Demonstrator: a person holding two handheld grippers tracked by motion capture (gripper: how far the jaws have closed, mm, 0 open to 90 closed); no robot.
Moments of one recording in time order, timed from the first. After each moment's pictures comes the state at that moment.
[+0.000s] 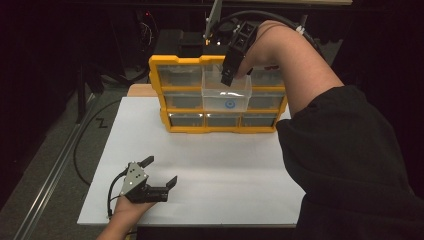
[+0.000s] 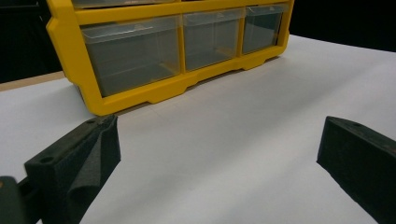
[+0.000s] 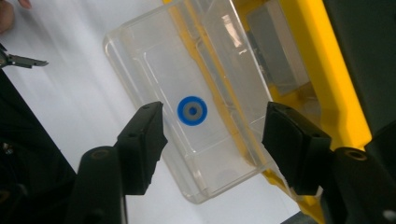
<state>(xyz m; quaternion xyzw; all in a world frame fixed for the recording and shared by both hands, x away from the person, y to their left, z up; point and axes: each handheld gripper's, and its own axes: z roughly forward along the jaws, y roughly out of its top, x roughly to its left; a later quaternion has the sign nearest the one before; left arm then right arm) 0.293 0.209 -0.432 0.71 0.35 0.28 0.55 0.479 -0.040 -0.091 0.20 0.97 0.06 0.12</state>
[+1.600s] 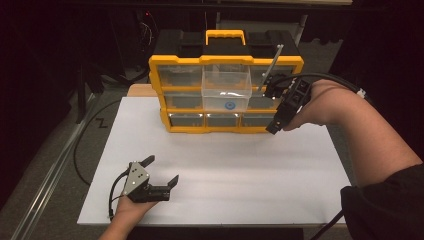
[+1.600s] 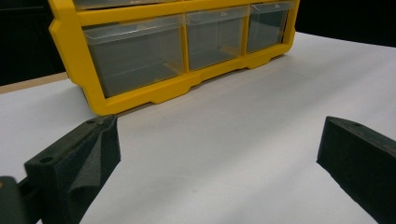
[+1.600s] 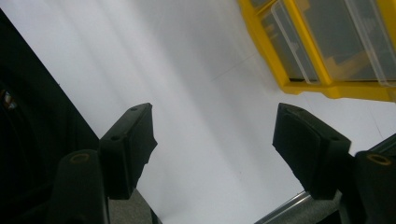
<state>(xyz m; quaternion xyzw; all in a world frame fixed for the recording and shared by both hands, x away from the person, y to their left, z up) 0.294 0.203 -0.432 0.70 0.36 0.29 0.54 0.413 -0.146 -0.155 0.24 0.97 0.05 0.09</state>
